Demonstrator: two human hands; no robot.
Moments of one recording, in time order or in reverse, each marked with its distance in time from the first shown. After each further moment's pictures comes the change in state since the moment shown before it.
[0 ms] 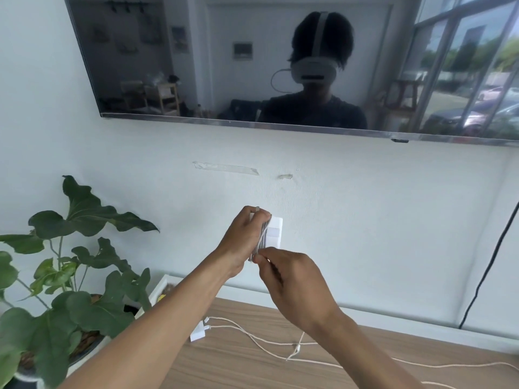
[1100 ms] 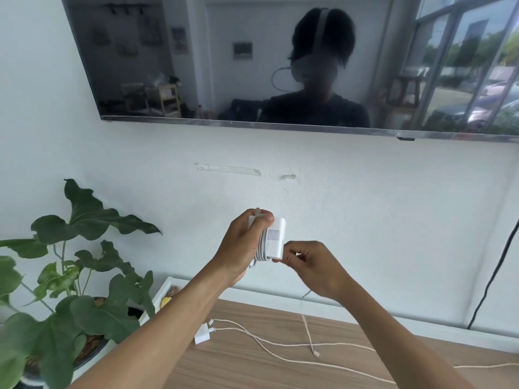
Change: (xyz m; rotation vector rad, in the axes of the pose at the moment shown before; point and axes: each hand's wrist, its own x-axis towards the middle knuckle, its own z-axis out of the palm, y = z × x) left_hand -0.015 0.002 -0.007 -0.057 -0.054 0.076; right_hand 0.022 0.063 -0.003 0.404 -0.191 0.247
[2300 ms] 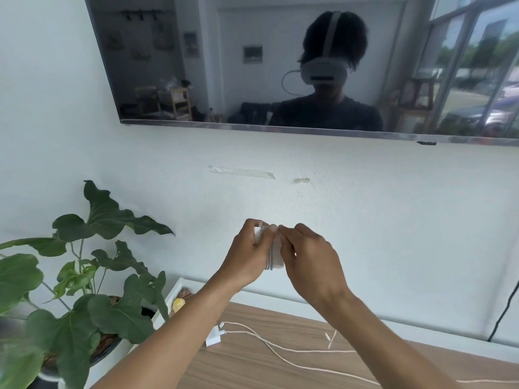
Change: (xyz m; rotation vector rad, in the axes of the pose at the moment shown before) left_hand 0.003 -0.019 -0.021 0.331 0.093 0.079; right_hand 0.009 -0.049 0.032 -0.589 0.346 -0.167
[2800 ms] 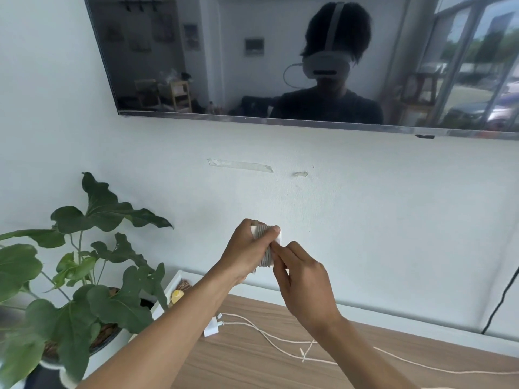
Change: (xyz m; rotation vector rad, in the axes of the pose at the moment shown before) left_hand 0.001 -0.002 0.008 -0.077 0.028 -0.187; right_hand -0.039 0.011 0.028 0.135 0.076 -0.058
